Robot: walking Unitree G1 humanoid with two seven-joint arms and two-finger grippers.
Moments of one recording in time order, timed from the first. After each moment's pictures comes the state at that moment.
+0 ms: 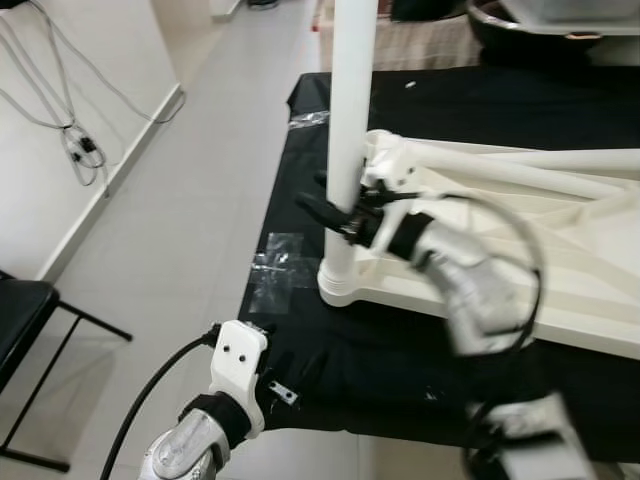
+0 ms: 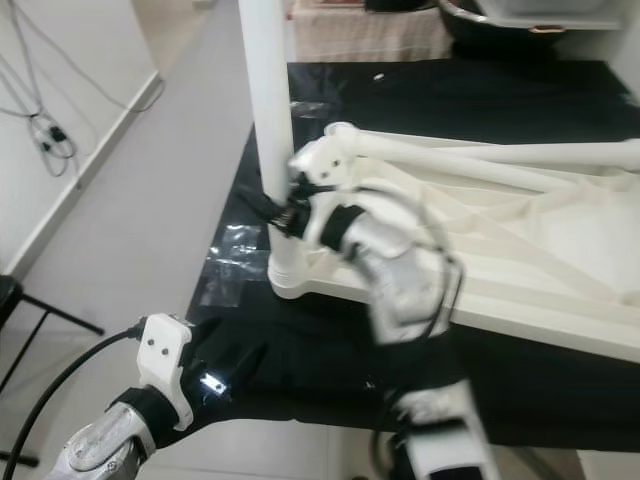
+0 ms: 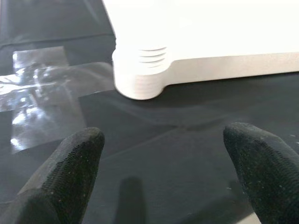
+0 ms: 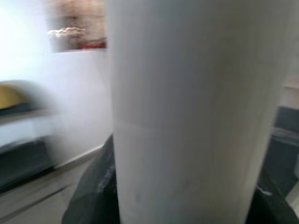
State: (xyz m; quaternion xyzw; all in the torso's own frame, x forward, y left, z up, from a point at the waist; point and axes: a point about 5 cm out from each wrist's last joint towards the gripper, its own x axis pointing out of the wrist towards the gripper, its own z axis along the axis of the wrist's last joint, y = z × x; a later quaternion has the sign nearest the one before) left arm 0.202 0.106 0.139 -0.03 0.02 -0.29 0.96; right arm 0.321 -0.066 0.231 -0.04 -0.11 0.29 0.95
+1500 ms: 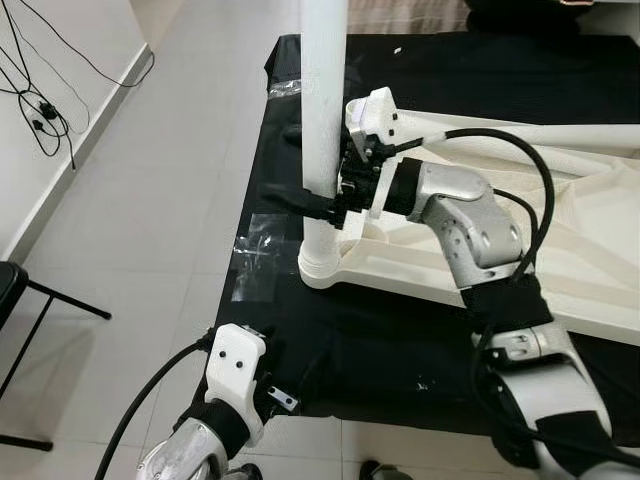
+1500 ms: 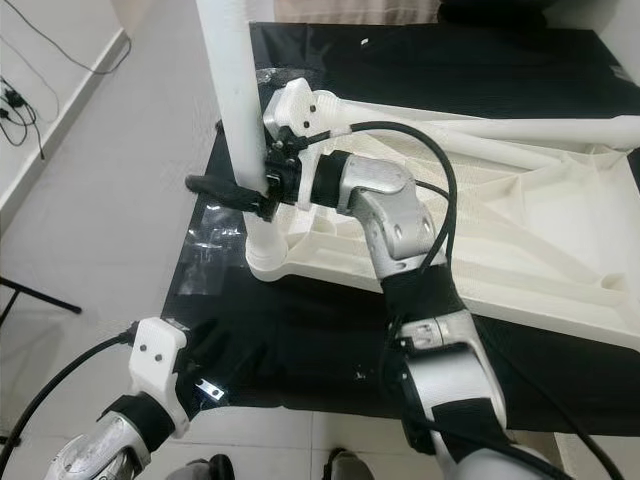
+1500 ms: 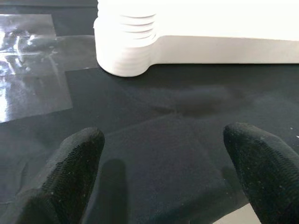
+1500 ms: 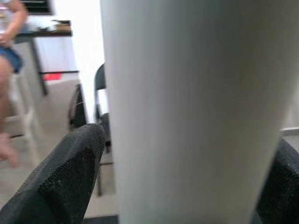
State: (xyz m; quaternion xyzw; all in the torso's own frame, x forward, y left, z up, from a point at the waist) left arm 0.187 0.103 0.147 -0.04 0.02 -0.28 0.96; right arm 0.345 -0.079 0.295 -0.10 -0.12 0.62 0.77
